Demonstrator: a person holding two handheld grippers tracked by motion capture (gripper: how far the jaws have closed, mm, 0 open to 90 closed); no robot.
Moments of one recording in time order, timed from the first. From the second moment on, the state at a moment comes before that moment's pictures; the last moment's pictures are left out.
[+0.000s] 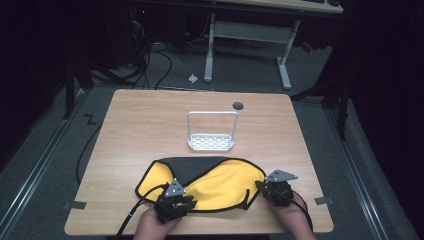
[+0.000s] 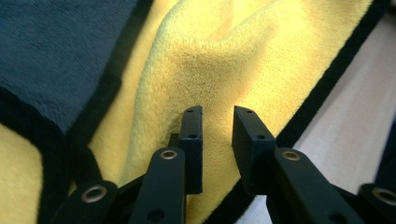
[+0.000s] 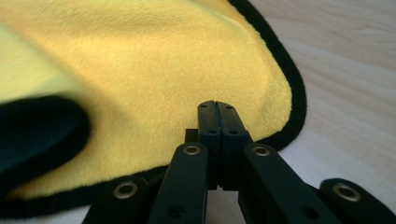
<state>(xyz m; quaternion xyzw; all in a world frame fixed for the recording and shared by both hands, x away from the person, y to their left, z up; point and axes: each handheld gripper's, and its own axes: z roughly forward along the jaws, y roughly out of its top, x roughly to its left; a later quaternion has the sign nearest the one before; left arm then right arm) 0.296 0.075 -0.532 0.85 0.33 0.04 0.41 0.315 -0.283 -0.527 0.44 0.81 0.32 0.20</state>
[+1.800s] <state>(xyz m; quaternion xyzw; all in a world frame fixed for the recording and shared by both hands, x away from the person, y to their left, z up) 0.296 0.068 -0.499 0.82 0.30 0.07 0.49 0.319 -0.317 -0.519 0.49 0.77 0.32 0.24</state>
